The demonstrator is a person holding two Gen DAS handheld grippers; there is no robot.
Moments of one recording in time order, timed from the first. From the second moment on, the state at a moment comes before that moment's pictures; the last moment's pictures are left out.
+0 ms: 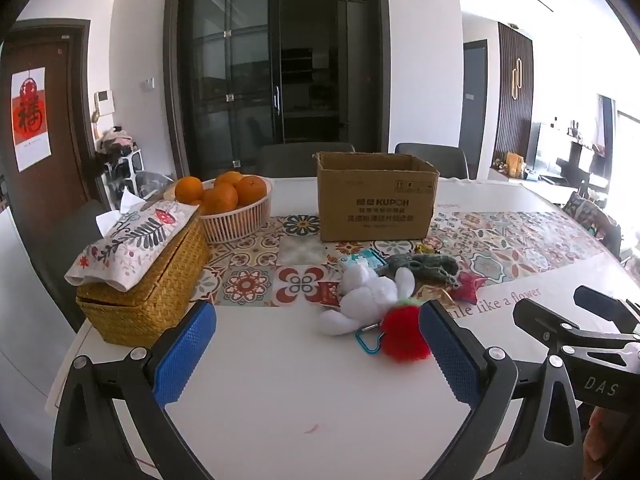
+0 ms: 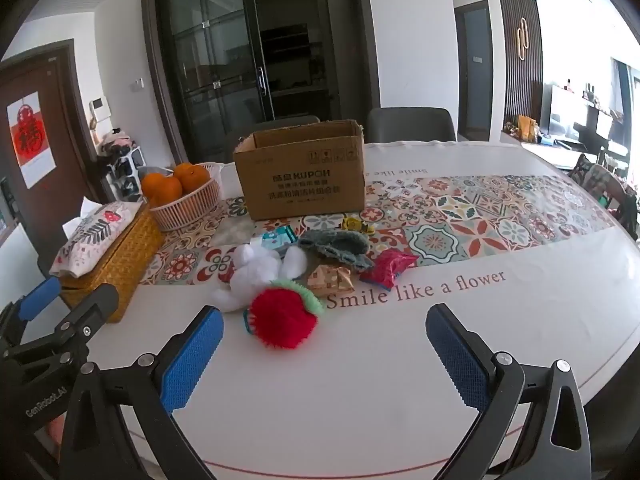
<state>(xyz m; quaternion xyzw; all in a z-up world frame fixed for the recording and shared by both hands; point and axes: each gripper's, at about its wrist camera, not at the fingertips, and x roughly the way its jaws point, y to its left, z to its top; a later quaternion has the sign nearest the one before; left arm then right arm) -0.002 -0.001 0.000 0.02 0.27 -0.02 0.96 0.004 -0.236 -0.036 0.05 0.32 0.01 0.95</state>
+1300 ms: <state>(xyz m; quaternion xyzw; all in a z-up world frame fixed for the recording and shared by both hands) 0.000 0.001 -0.003 0.01 0.28 -0.03 0.96 0.003 -0.235 -0.036 0.05 0.32 0.01 0.94</state>
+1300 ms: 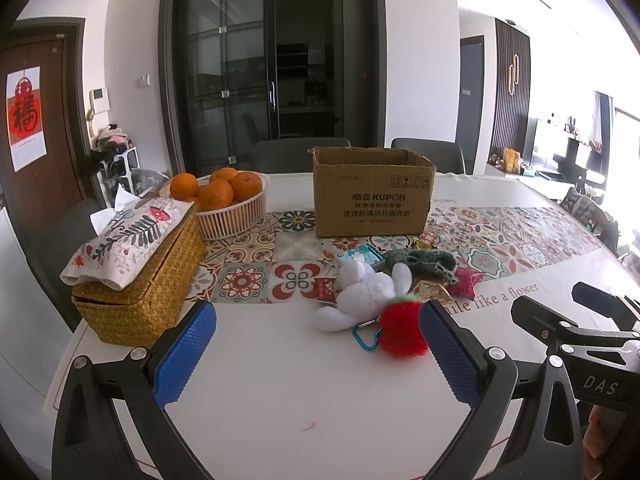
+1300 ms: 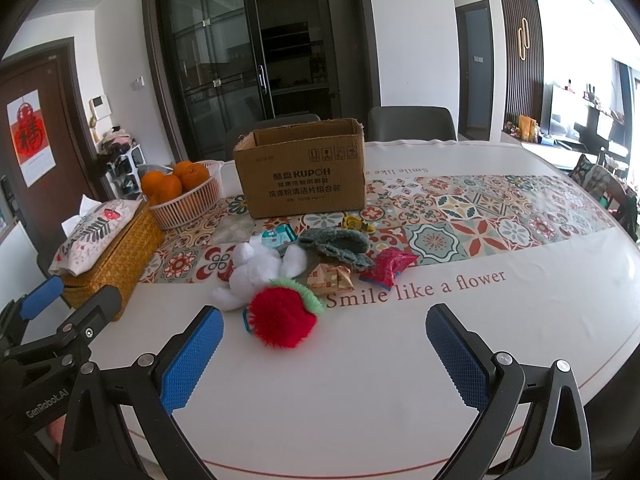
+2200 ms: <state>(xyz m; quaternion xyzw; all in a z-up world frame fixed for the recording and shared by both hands) 0.002 -0.001 -0.006 0.02 0.28 -0.03 0.96 0.006 -0.236 -0.051 0.05 0.33 0.02 0.94</state>
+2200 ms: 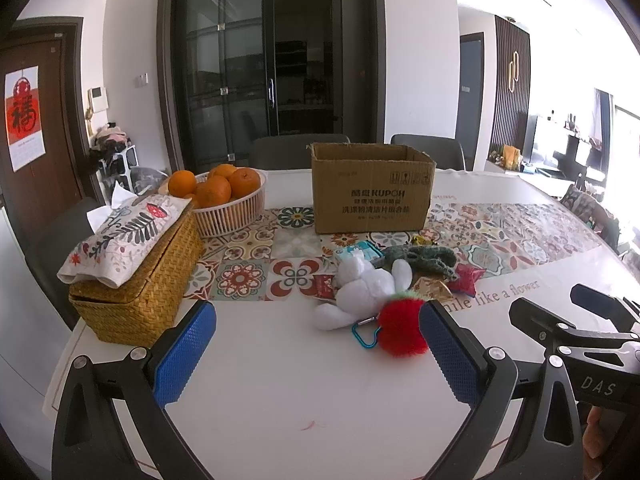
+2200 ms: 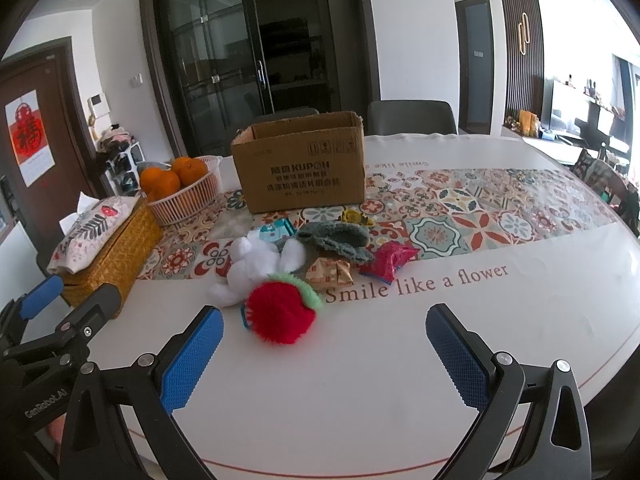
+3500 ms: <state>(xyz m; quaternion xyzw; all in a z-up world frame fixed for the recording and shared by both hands) 0.155 -0.046 -0.068 0.01 0.45 -0.13 0.88 0.173 -0.268 -0.087 0.07 0.43 0.06 0.90</state>
